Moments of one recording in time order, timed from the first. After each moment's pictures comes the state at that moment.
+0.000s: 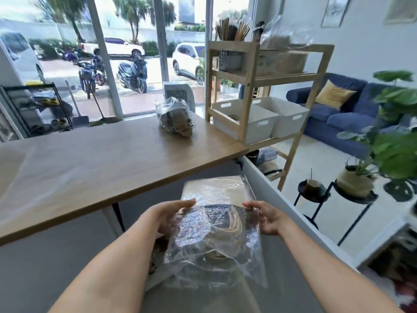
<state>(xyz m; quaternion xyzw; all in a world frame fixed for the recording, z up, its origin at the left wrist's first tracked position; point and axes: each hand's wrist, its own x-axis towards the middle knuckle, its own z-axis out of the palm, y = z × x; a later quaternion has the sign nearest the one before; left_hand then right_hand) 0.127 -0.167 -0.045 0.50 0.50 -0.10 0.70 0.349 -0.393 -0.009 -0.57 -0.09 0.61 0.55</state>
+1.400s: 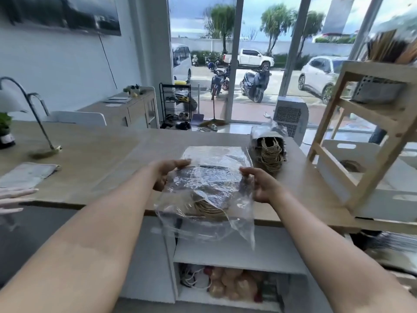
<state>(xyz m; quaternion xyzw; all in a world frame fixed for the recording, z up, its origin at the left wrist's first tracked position) 0.057 -0.040 0.108 0.36 0.64 0.25 0.63 0.336 -0.090 0.093 -0.49 -0.25 0.70 0.45</state>
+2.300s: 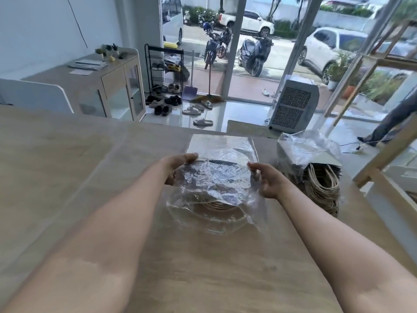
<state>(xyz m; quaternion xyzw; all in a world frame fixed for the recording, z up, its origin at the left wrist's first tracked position) 0.069 0.252 0.054 0.36 0.65 0.20 0.63 0.328 0.200 0.054 -0.55 -0.18 0.69 0.43</state>
